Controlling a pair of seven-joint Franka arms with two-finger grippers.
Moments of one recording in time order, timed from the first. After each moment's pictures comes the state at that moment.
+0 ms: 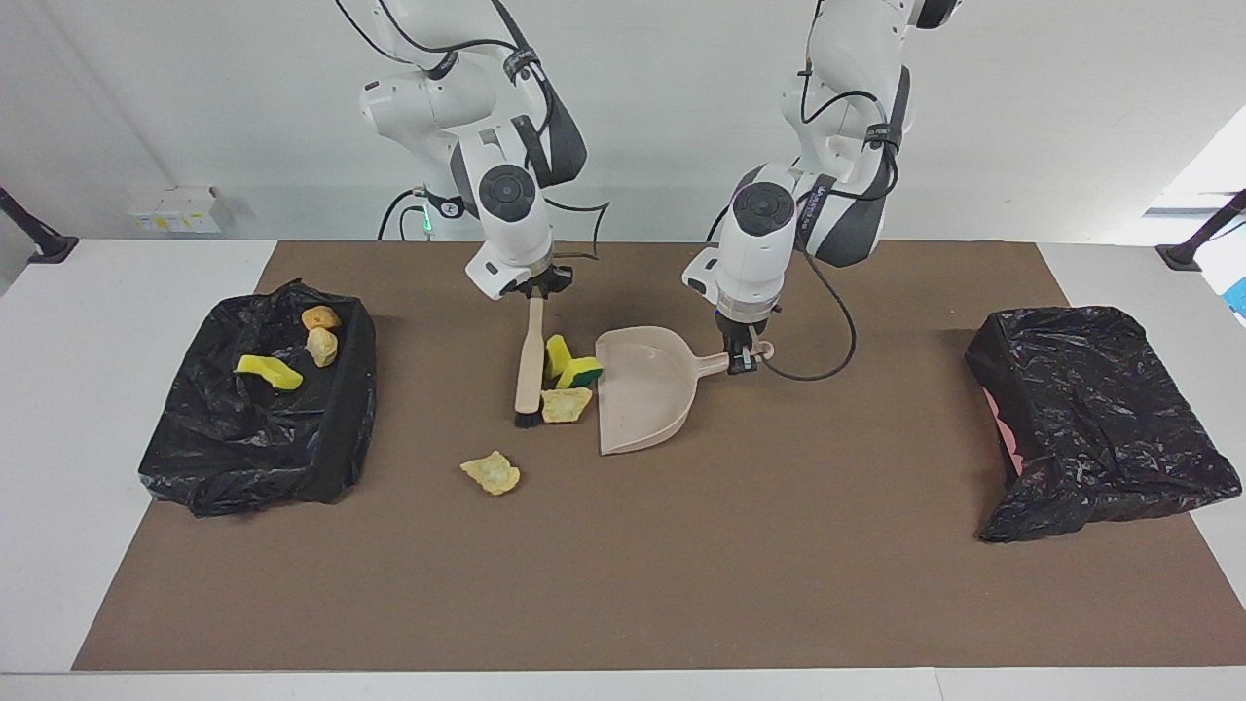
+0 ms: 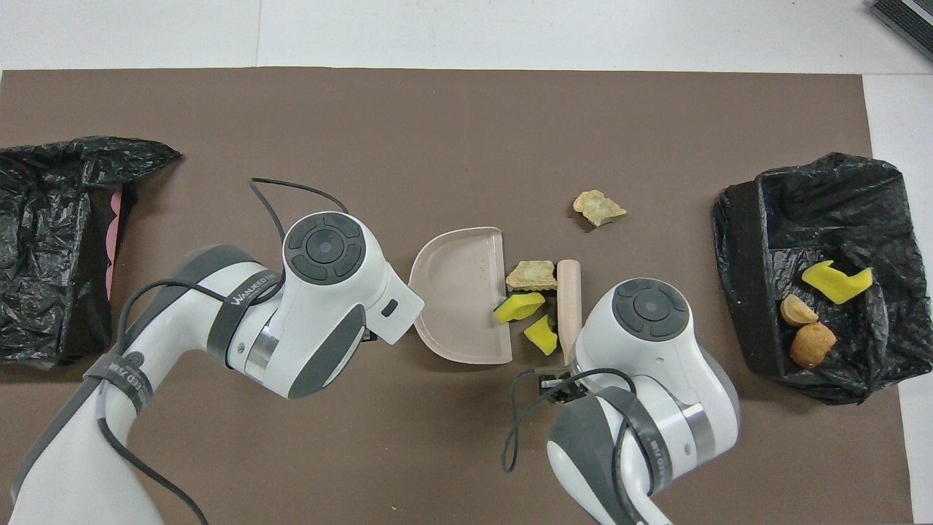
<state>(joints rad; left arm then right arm) -0.43 0.19 -0.15 -1.96 0.06 2.09 0.91 0.36 -0.01 0.13 -2.23 0.20 1.92 0.40</state>
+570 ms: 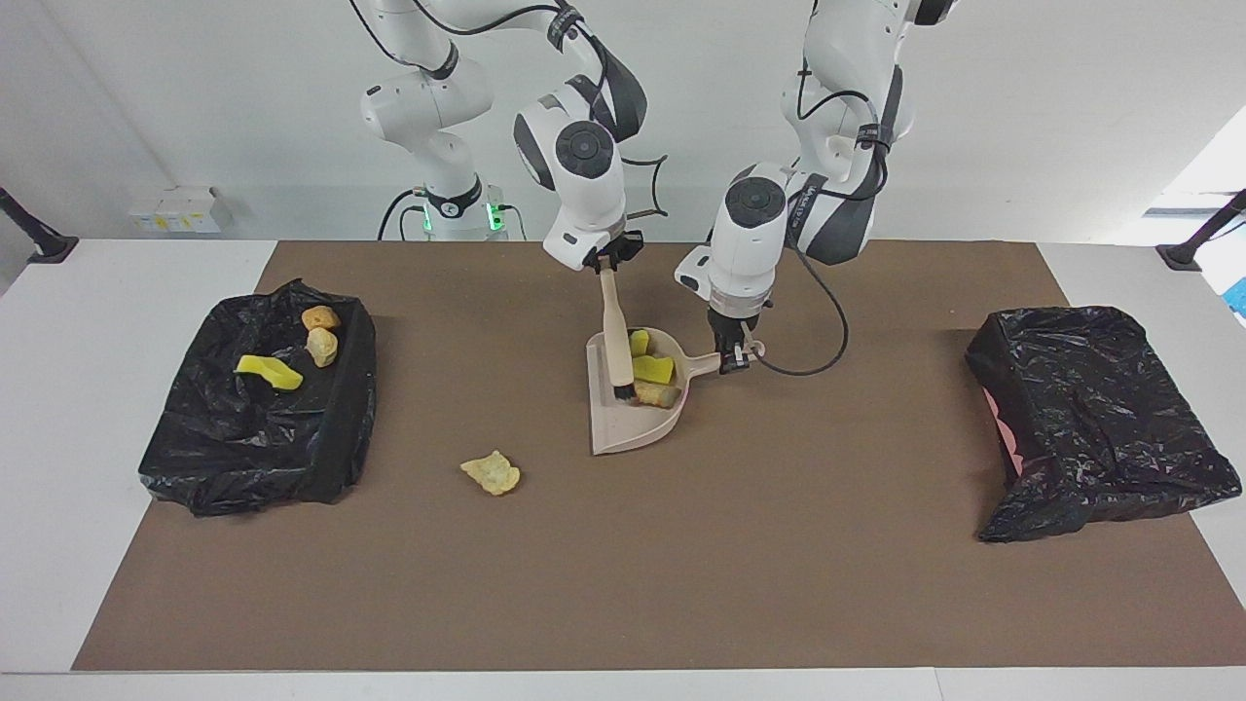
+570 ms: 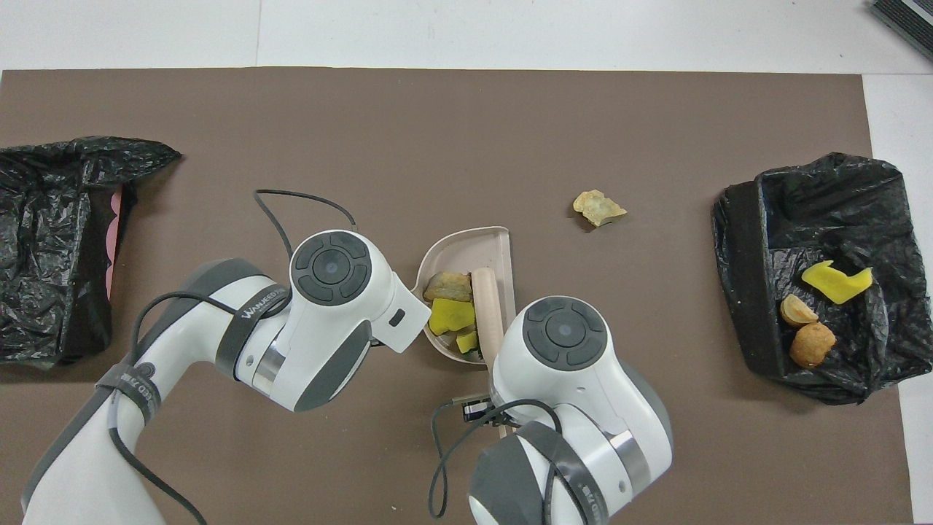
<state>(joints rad) -0.44 0.18 -0.15 -2.01 0.06 2.17 0.89 0.50 0.03 0.13 -2.08 0.25 1.87 0.41</state>
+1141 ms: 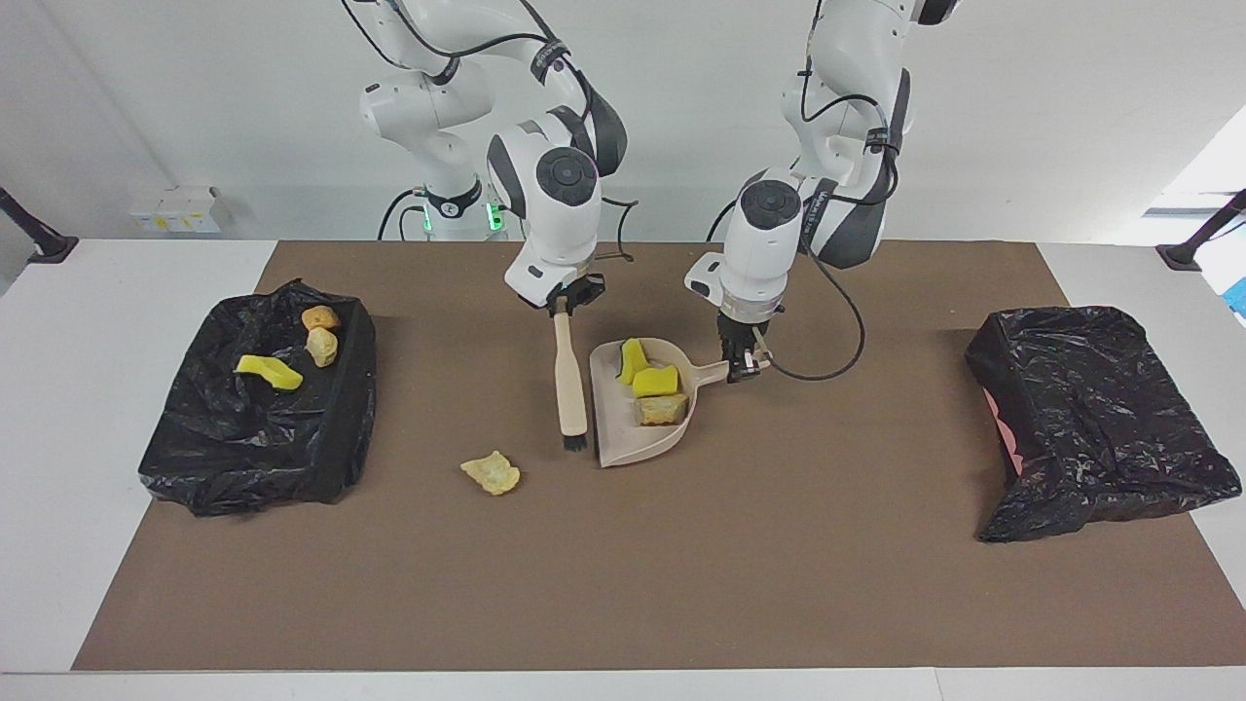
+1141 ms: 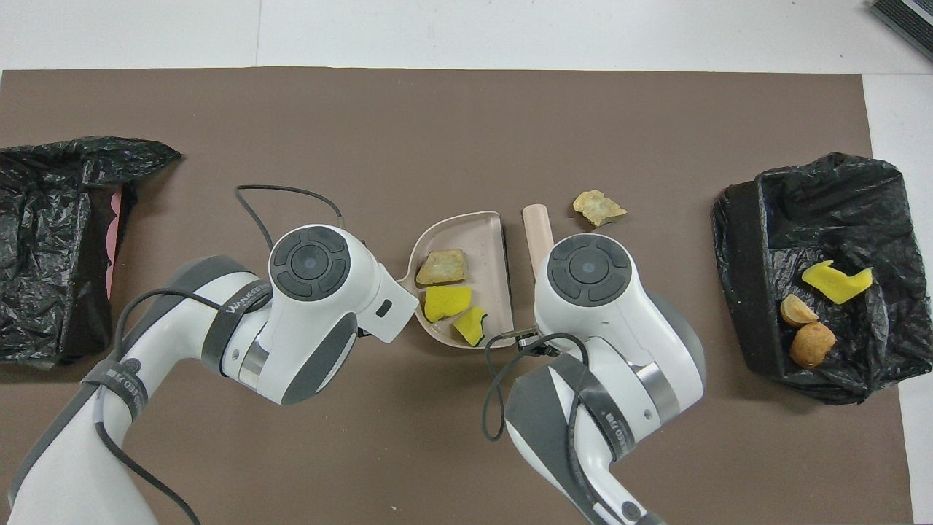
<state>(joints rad) -0.41 0.18 -0.14 -2.02 0.06 2.22 0.89 0.38 0.12 0.12 -1.97 -0.07 1.85 0.36</state>
